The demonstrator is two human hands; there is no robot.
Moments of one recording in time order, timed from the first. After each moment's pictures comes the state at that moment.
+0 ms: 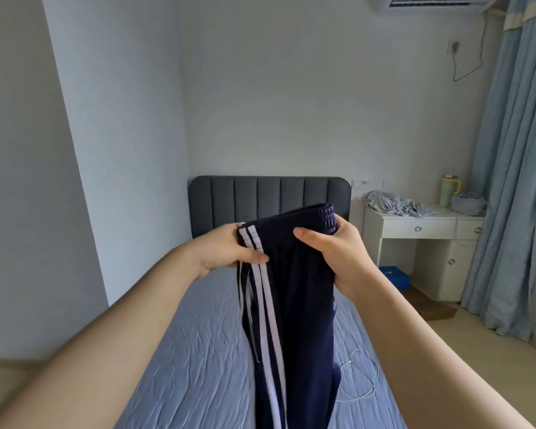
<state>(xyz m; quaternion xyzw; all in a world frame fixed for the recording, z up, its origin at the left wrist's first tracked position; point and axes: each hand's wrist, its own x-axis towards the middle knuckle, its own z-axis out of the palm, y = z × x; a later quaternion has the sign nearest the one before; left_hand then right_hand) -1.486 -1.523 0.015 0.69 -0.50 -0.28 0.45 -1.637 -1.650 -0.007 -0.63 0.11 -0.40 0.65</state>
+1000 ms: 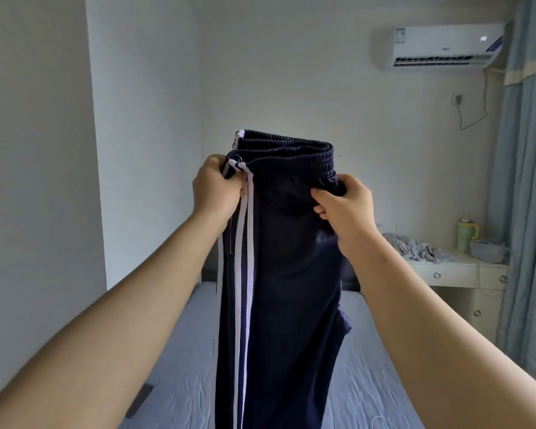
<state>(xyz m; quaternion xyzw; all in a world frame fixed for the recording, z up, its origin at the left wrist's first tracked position) -1.469 -1.540 0.132 0.61 -0.37 0.16 0.68 -1.600 -1.655 0.110 -0.68 0.15 -0.56 0.45</state>
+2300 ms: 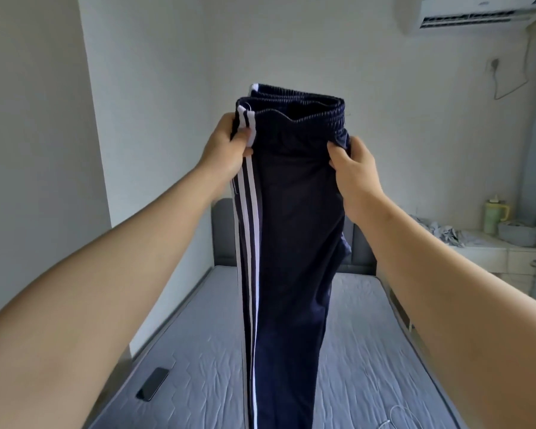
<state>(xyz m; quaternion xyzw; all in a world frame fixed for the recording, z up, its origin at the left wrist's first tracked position) -1.393 -1.583 0.171 0.60 -0.47 0.09 0.64 -1.526 -1.711 0.139 -0.68 0.09 -0.54 0.49</state>
